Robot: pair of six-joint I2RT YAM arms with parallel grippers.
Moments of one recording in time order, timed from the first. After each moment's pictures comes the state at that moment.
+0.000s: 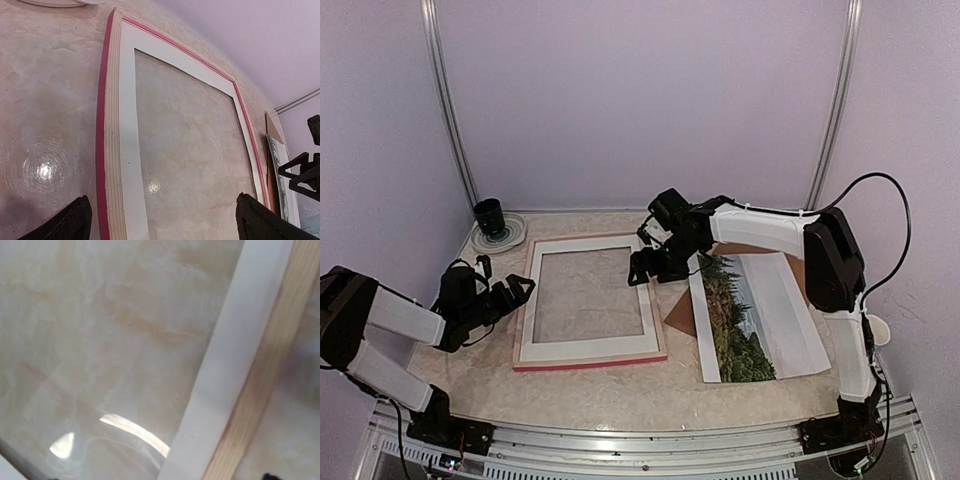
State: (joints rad) left arm -0.21 1.41 0.28 0.69 0.18 -0.67; right arm 0.75 2.22 1.87 -0.69 -0.25 0.39
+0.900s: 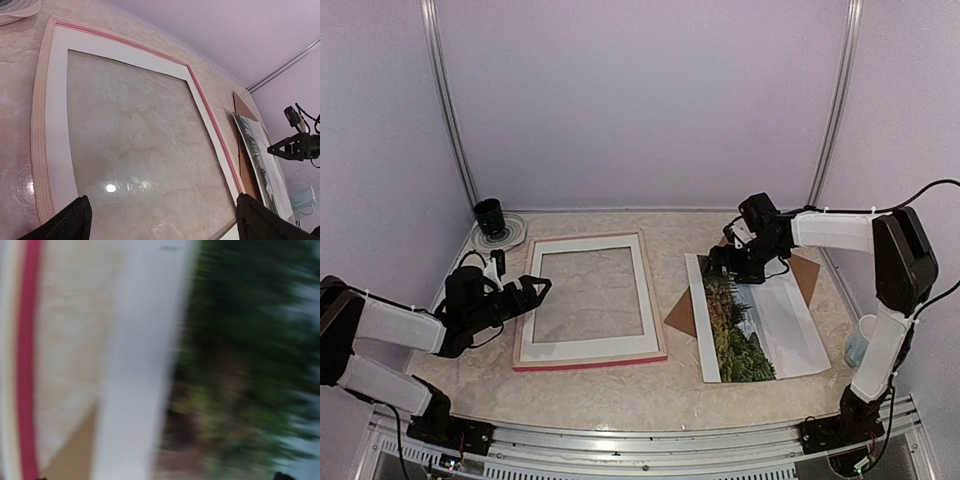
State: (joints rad) left arm -0.34 1.31 0.26 0.70 0.18 -0.65; right arm 0.44 1.85 1.31 -0.50 -0.27 0.39
